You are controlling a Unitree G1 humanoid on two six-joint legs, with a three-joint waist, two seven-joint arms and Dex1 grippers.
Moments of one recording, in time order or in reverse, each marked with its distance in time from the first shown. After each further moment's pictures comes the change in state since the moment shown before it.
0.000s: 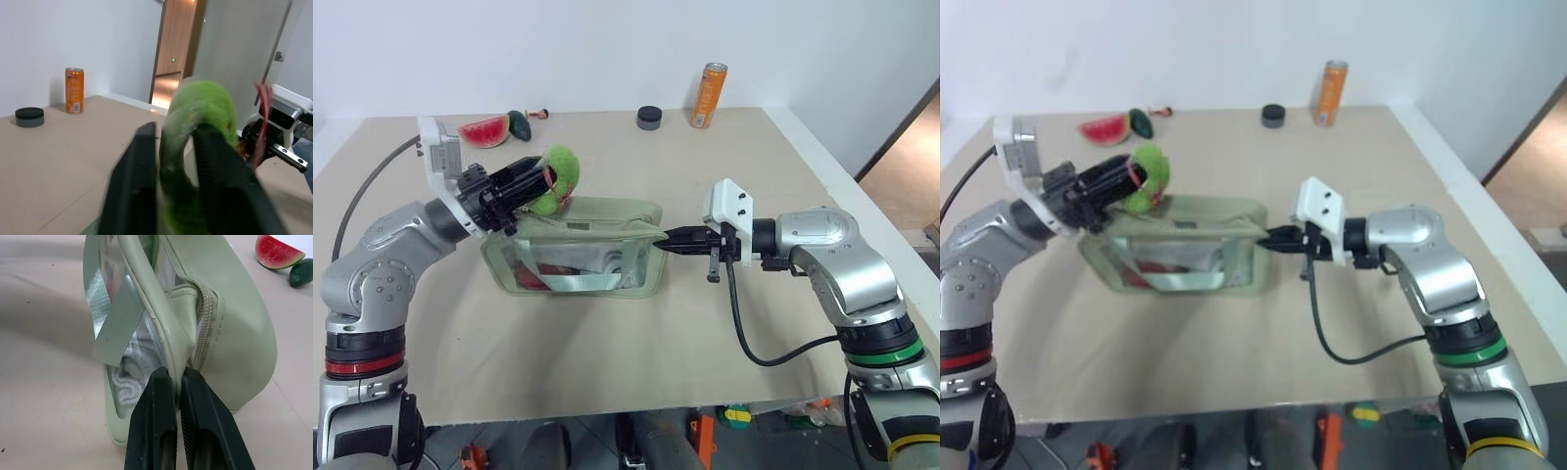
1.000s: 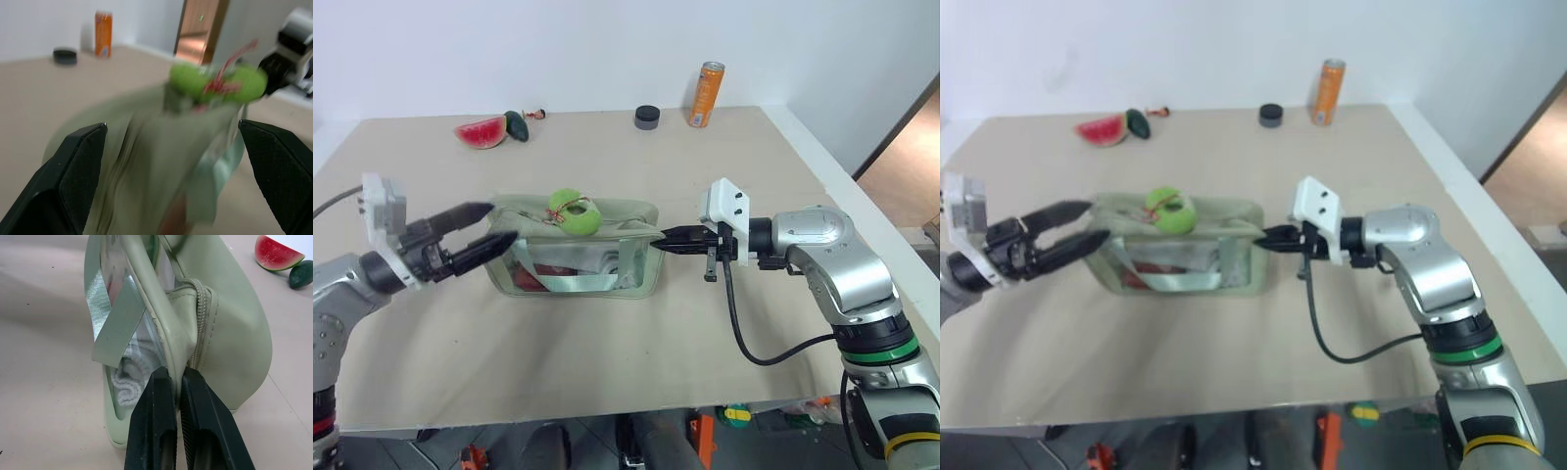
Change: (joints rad) left arm 0.376 0.174 0.166 -0.066 0.042 -0.020 -0.129; right arm -0.012 0.013 0.010 0.015 -0.002 -0.008 0.005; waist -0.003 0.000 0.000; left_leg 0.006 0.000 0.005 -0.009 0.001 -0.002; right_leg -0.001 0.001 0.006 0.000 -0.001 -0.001
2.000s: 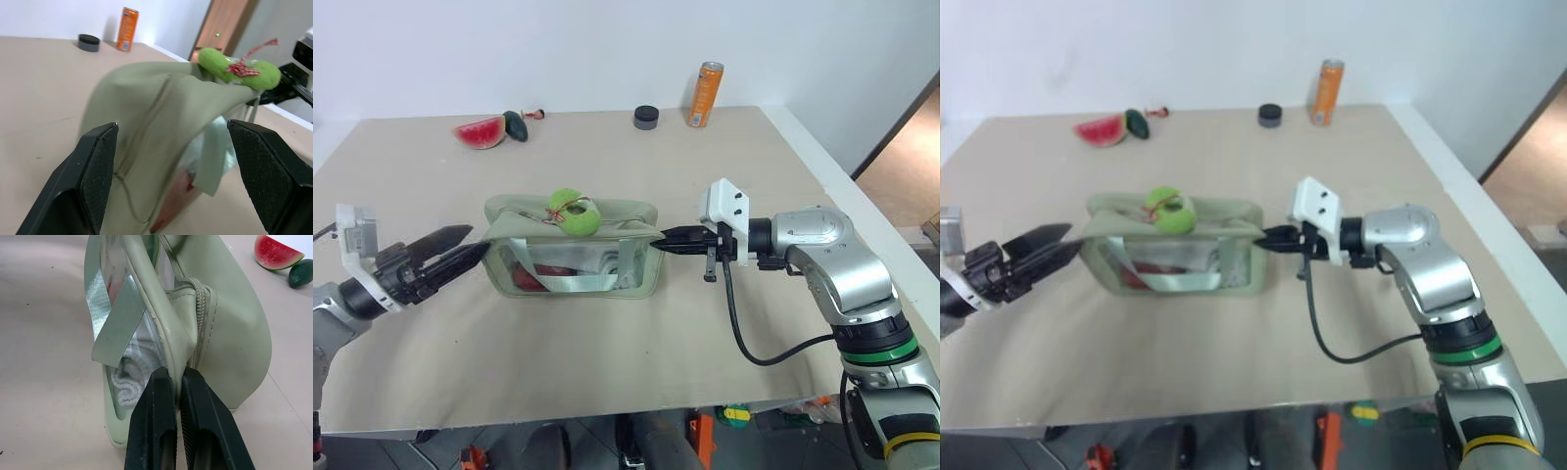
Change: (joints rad) left arm 0.103 -0.035 0.098 0.013 -0.107 0.049 0.000; right arm 0.001 0.002 0.000 0.000 0.000 0.001 -0.001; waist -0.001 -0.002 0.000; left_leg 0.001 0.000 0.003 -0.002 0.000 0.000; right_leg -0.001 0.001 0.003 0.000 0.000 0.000
